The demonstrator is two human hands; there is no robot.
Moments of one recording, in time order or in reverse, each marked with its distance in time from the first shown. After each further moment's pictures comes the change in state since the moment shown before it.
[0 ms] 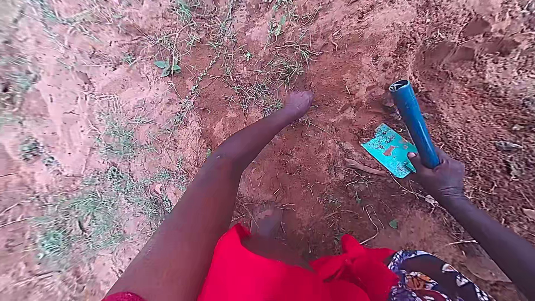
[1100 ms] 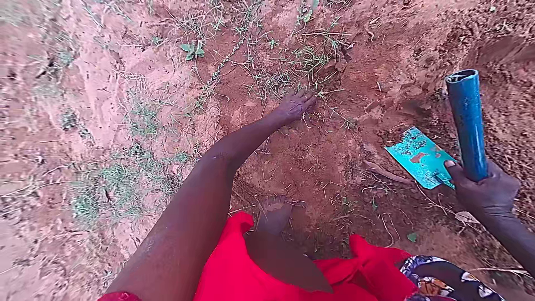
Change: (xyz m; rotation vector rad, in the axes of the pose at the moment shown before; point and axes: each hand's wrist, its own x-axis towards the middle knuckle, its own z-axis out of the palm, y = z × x) left_hand -0.027 -0.088 0.051 0.207 0.144 0.241; right_hand 0.005 0.013 0.003 0.026 0.000 0.004
